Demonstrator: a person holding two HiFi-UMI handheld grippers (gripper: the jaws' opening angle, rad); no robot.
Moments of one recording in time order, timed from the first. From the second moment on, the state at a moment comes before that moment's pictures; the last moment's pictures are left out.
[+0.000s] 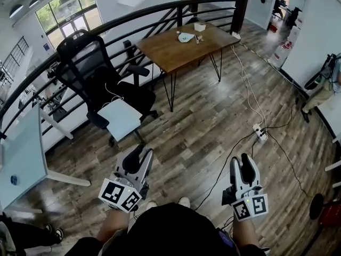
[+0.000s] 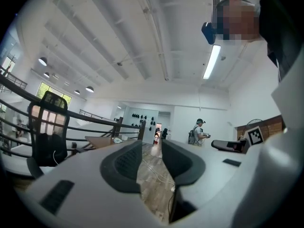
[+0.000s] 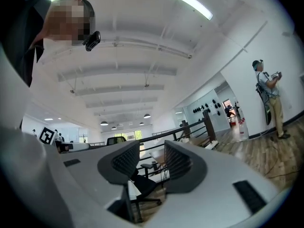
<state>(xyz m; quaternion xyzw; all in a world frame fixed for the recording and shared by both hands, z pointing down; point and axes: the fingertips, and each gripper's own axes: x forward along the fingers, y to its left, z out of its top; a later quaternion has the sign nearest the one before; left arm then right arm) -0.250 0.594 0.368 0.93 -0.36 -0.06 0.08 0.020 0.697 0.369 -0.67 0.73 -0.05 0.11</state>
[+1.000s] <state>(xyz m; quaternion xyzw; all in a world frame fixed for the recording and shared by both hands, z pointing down) -0.191 0.569 0.365 0.92 -0.39 -0.05 0.07 0.082 0.666 0.382 -0.65 0.74 -0.09 0.12</state>
